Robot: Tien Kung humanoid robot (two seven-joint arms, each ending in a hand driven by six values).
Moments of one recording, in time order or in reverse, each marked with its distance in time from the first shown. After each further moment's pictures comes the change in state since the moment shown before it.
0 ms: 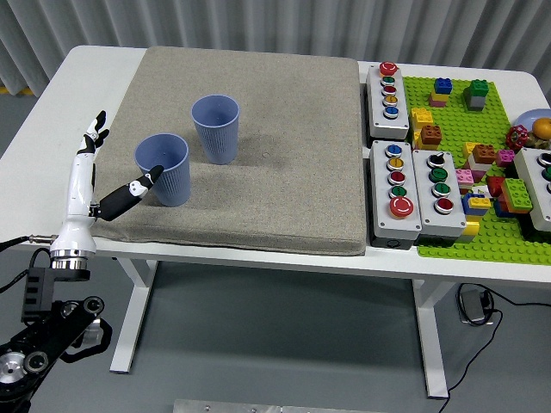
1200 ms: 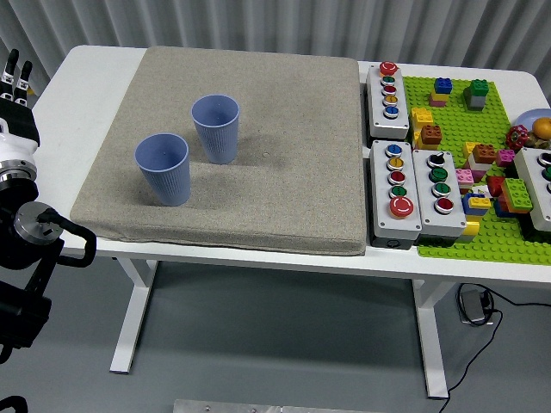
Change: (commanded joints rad) left arm -0.190 -0.053 -0.299 0.008 -1.126 -0.376 -0.093; right arm 0.002 0.000 -0.028 0.001 0.036 -0.013 0.001
